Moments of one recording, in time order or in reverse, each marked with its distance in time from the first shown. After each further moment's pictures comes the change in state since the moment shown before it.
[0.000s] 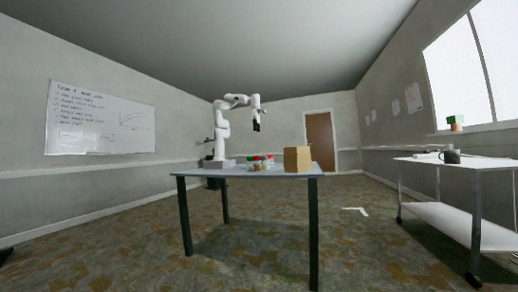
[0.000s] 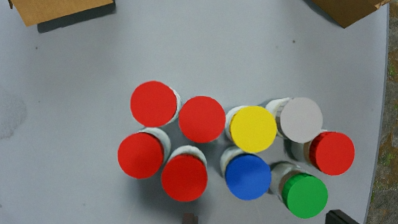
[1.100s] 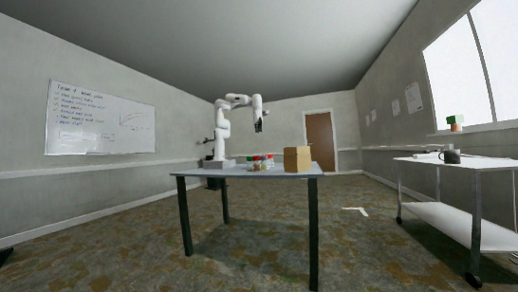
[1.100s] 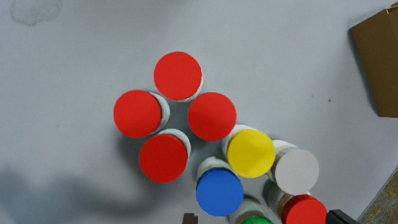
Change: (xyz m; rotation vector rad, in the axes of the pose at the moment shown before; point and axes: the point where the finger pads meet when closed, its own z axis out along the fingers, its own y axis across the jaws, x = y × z) arm 0.017 0.019 0.013 0.000 0.003 -0.569
